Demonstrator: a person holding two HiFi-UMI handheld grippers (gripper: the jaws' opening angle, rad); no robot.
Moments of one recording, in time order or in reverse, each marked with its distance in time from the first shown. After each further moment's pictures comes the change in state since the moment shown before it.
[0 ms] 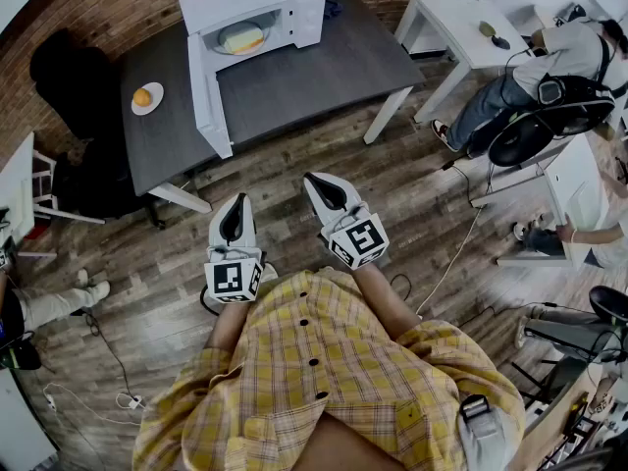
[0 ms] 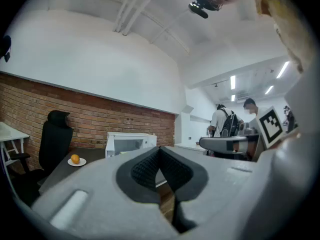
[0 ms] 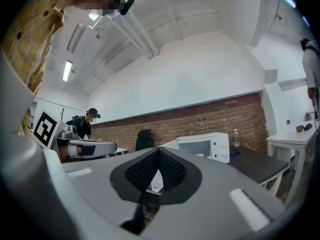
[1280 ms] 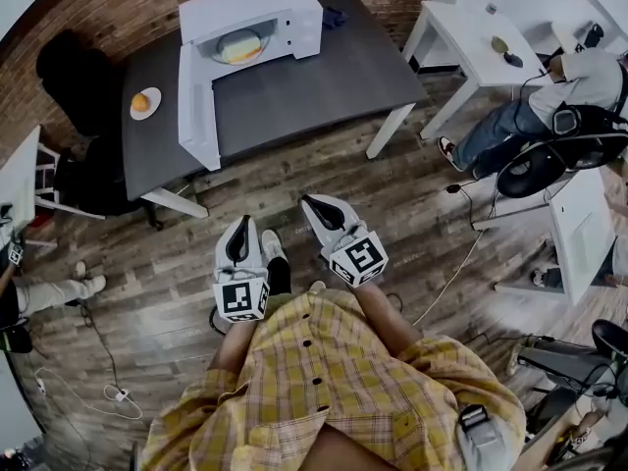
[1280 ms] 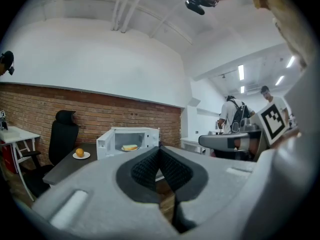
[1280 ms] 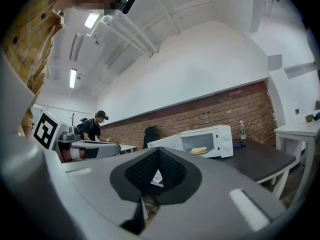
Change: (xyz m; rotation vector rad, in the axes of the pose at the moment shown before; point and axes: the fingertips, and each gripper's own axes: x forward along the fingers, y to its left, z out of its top) left arm 0.033 -0.057 -0.029 0.009 0.056 0.113; right arm -0.026 -0.052 -0.024 0.043 0.043 0.114
